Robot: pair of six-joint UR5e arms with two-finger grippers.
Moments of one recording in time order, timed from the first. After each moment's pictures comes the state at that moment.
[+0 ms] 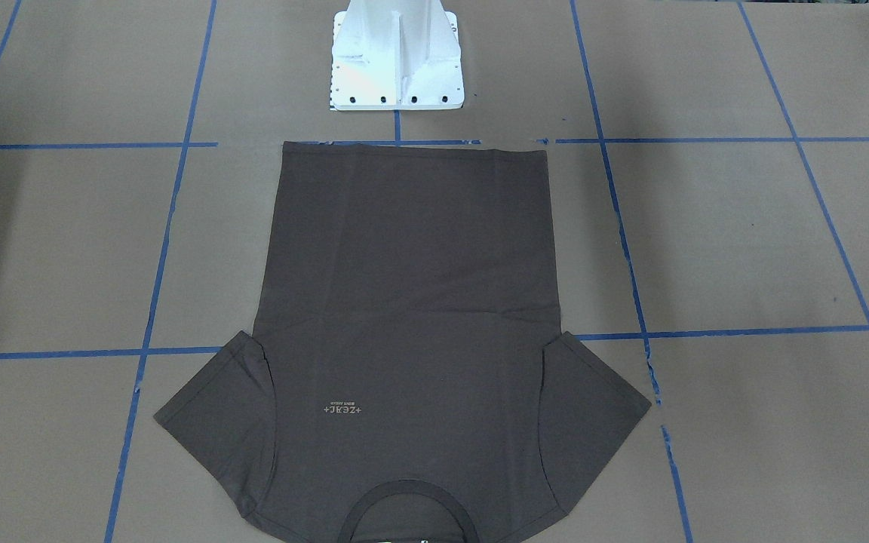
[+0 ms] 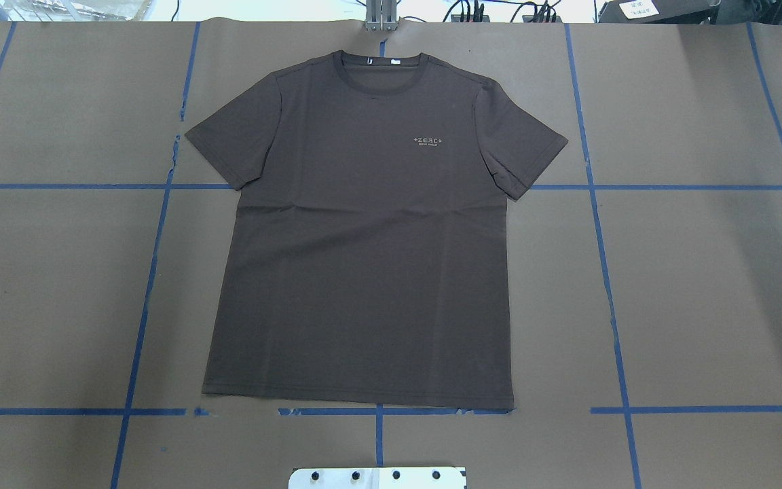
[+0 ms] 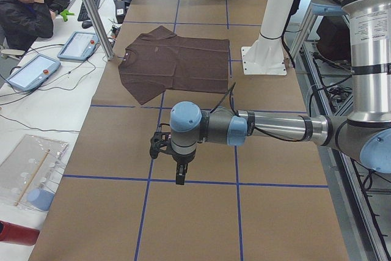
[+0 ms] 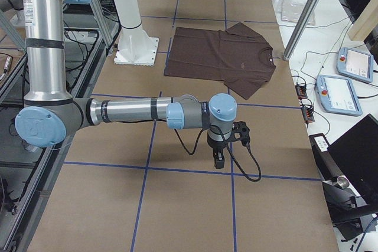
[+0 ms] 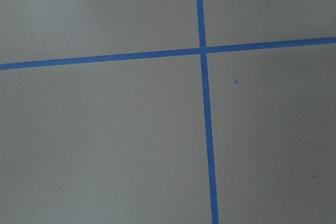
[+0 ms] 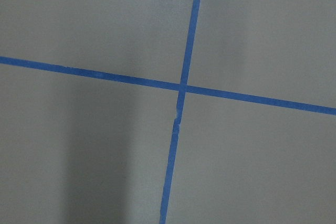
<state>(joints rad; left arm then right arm) -1.59 -1.40 -1.81 -1.60 -2.30 0.02 1.54 -1.59 1.68 -1.59 2.30 -0.07</state>
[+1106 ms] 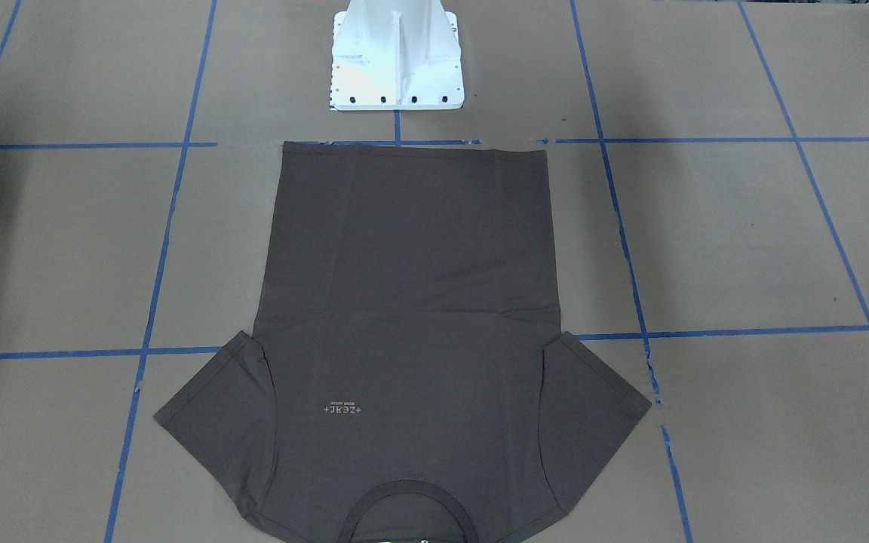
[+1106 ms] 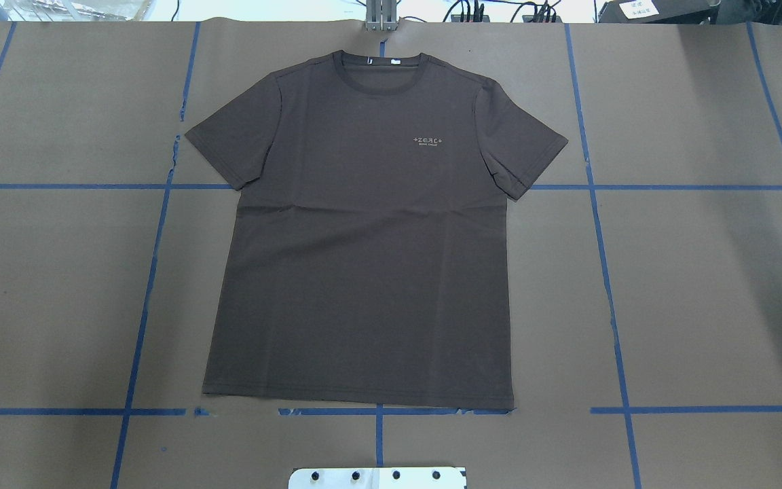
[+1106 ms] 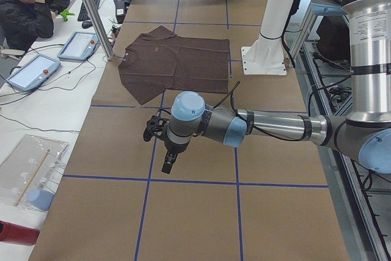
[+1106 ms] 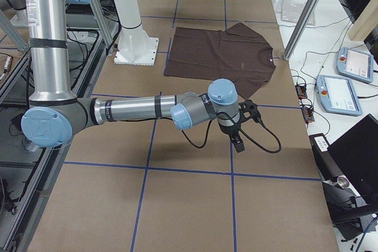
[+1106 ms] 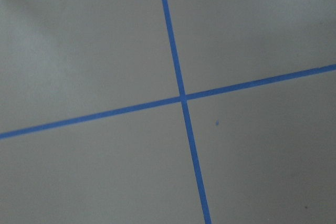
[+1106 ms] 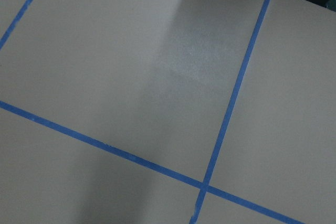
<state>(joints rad) -1.59 -1.41 -1.81 -1.92 -2.29 0.01 1.51 -1.55 1.67 -1.22 2.29 0.00</state>
